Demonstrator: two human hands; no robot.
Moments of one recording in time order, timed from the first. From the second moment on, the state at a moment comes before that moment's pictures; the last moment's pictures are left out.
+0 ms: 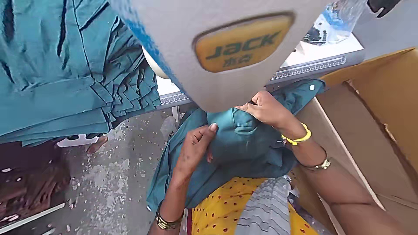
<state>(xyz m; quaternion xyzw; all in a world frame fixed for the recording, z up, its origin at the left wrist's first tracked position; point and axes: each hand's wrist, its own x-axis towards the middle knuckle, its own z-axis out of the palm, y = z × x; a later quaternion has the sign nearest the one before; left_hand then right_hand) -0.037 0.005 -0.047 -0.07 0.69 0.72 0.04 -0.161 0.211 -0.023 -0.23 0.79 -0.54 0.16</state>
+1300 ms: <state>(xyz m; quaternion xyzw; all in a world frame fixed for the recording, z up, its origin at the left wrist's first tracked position) -0.064 0.022 -0.067 -0.15 0.74 0.65 -0.14 -0.269 0.305 -0.064 -0.22 0.94 -0.16 -0.19</state>
